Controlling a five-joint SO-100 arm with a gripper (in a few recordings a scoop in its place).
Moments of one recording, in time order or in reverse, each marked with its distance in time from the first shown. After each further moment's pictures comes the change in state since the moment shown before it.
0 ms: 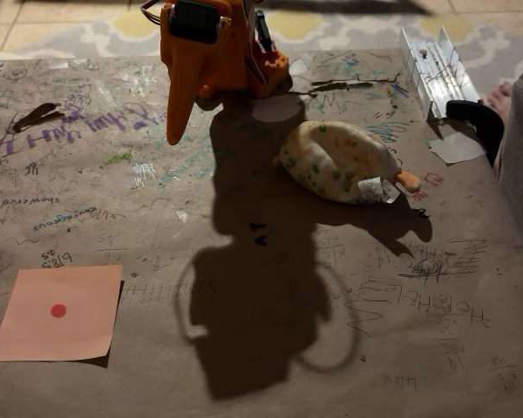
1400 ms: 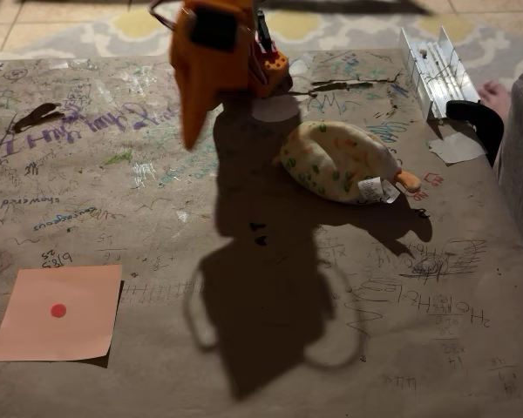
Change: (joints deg) arm -8.6 -10.6 -1.7 0.5 -14.9
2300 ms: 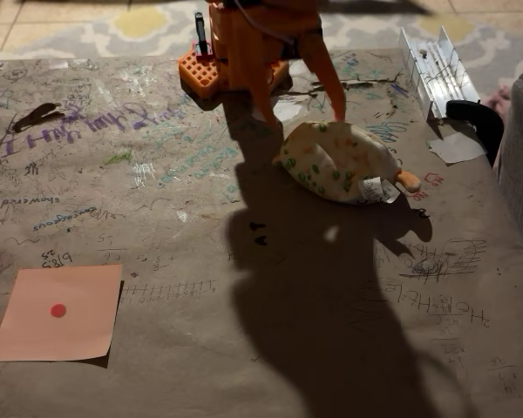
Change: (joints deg) arm -25.1 -45.5 -24.3 22.5 -41.7
